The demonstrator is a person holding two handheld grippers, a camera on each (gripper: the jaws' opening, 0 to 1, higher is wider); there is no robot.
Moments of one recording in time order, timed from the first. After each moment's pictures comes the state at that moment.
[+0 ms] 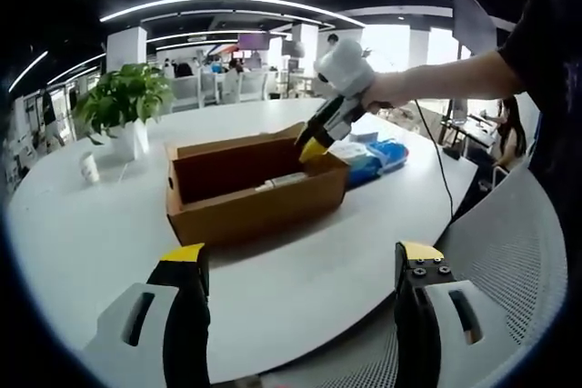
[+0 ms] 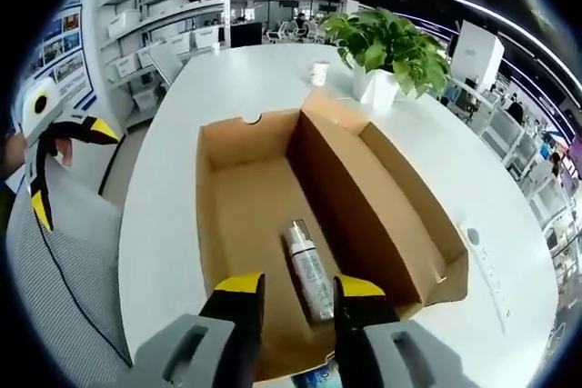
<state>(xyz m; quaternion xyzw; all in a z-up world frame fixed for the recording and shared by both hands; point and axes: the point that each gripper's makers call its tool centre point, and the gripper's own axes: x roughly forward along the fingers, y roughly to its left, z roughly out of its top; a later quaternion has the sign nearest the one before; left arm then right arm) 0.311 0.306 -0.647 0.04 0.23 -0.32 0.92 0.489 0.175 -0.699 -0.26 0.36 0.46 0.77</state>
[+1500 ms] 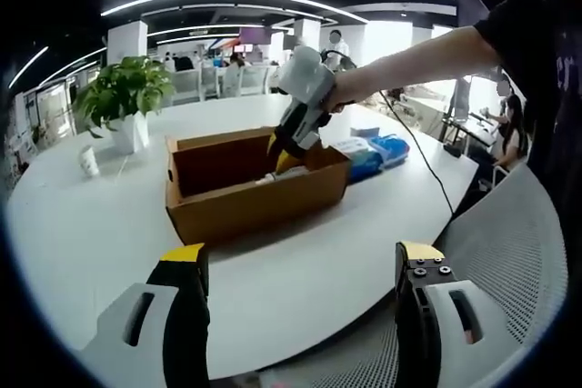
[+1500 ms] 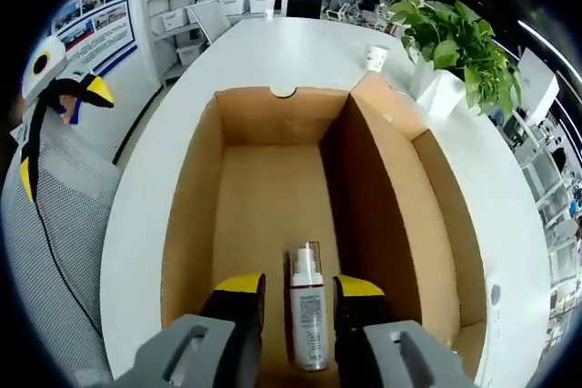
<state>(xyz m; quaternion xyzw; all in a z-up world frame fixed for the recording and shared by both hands) 0.311 0.308 -0.653 0.03 0.24 -0.31 0.92 0.510 0.220 -0.737 -0.34 0.36 0.53 0.69</state>
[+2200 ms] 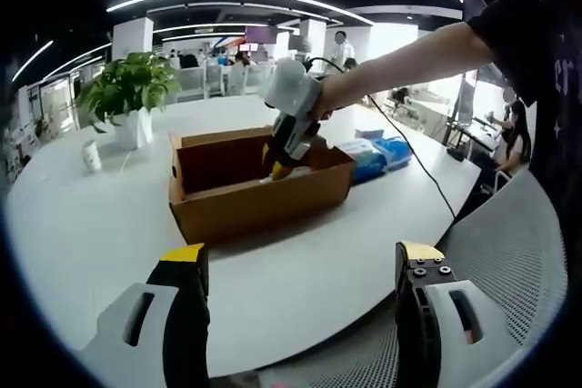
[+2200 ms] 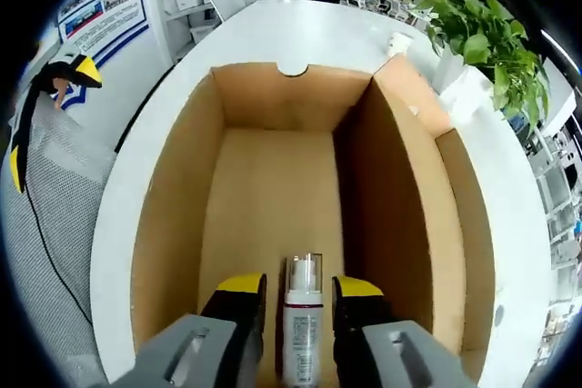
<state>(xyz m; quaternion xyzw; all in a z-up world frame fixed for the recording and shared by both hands) 0.312 0.311 -0.654 0.02 0.25 -0.30 0.92 0.514 0.234 -0.764 -0.38 0.38 0.55 0.64</state>
